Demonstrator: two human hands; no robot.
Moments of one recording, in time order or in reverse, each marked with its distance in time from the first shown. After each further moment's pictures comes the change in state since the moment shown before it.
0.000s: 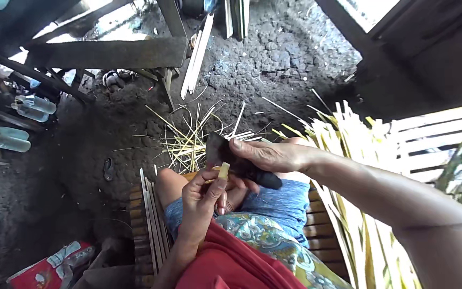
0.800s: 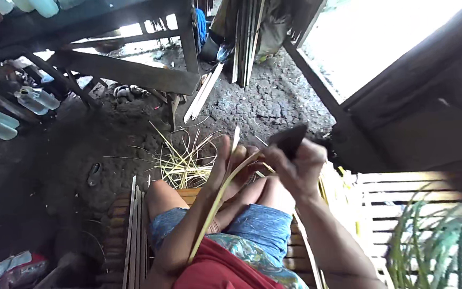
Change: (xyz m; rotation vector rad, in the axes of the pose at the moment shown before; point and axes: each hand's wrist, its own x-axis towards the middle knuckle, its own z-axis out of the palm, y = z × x) left_hand 0.085 -0.016 0.037 -0.561 -0.352 -0.169; right_hand -0.024 0.021 0.008 -0.880 1.173 -0.725
